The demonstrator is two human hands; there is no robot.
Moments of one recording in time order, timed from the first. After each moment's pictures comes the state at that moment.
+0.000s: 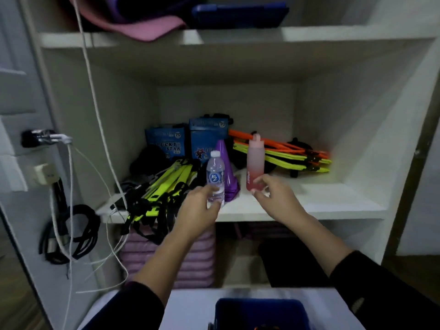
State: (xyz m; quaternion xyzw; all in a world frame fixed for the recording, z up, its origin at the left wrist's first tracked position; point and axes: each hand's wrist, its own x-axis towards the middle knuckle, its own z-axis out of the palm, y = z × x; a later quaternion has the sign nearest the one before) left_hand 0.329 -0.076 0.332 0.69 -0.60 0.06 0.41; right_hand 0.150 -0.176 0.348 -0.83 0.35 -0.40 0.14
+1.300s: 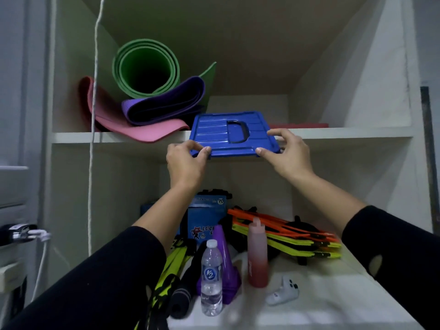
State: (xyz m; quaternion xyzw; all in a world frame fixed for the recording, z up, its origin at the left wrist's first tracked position) left_hand 0.342 -0.140 0.588 0.56 -0.46 0.21 0.66; right_hand 0.161 -0.236 0.597 -0.70 0.26 -0.65 0.09
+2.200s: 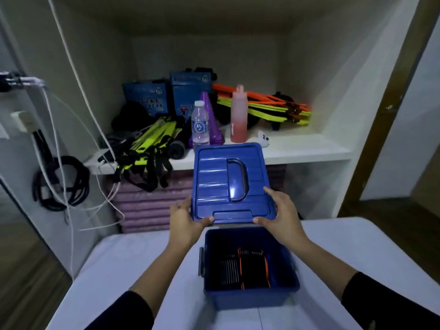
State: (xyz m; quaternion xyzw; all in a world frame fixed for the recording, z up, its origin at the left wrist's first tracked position) left_hand 0.302 -0.002 0.190 0.74 -0.48 -0.16 0.45; right_hand 0.072 -0.082 0.198 -0.77 0.42 -0.39 0.29
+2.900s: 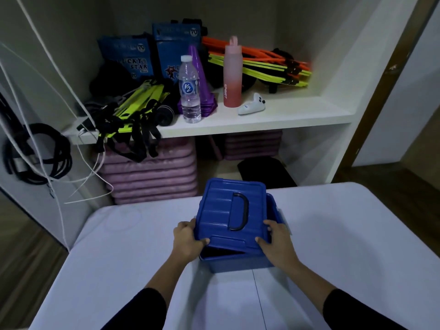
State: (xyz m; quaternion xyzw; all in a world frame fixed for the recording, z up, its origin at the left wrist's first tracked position) left_hand 0.284 0.021 0.075 0.81 -0.46 -0.27 0.24; right_hand 0.054 -0.046 0.057 -0.71 0.57 -0.24 0.33
